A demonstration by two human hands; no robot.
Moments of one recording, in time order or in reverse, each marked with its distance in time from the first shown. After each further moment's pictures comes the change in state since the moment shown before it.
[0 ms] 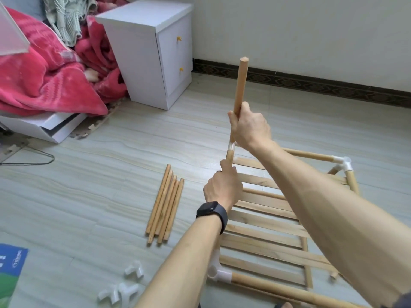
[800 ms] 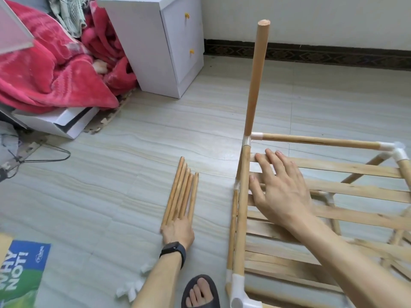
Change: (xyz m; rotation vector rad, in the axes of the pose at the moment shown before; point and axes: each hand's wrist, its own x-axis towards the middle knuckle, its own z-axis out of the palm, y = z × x) left_hand -0.005 -0.233 0.059 0.627 -0.299 -0.286; right_hand -0.129 0.073 0.057 -0.187 -0.166 -0.123
